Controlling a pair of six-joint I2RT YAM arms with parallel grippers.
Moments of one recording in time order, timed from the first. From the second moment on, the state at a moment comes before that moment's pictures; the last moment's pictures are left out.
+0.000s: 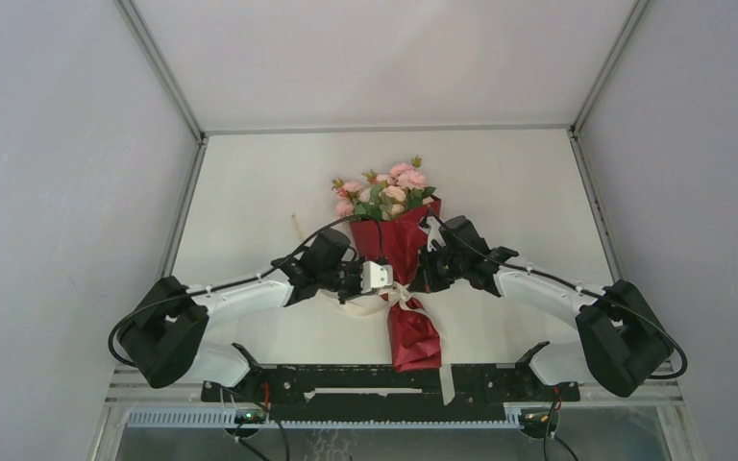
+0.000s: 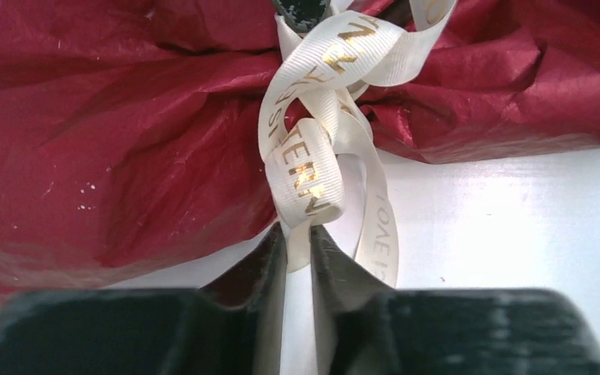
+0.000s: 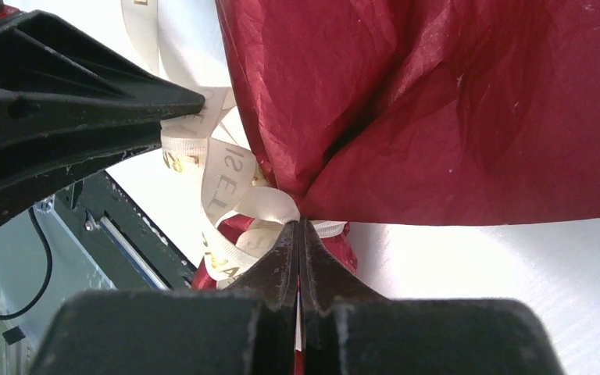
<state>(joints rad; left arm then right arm) -0.76 1.38 0.66 -0.08 0.47 0.66 0.62 1.34 0.67 -0.21 -0.40 0.42</state>
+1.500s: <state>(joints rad) -0.58 1.28 0.48 -0.15 0.30 1.48 0.20 1.02 0.32 -0.26 -0.40 0.65</state>
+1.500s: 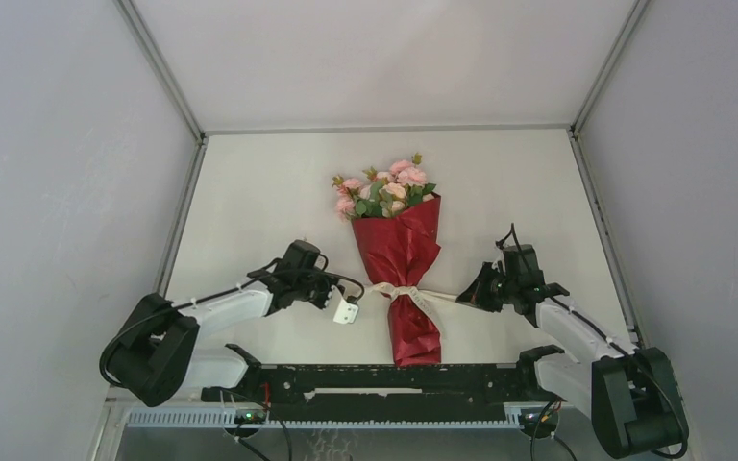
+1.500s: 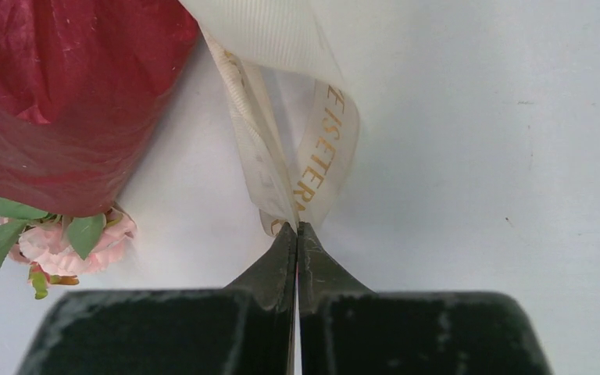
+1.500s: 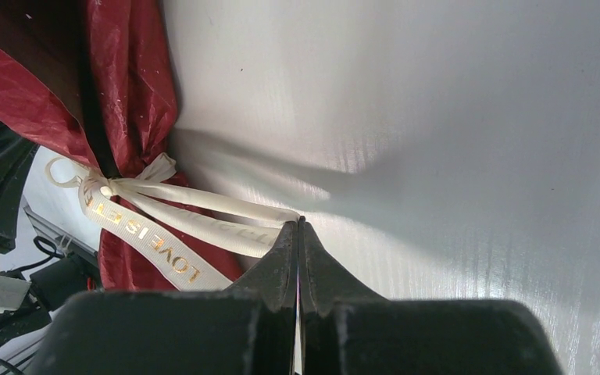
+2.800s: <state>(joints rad) -0.19 0.53 0.38 -0.07 0.12 0.05 0.24 0.06 0.61 -0.63 0.31 0.59</state>
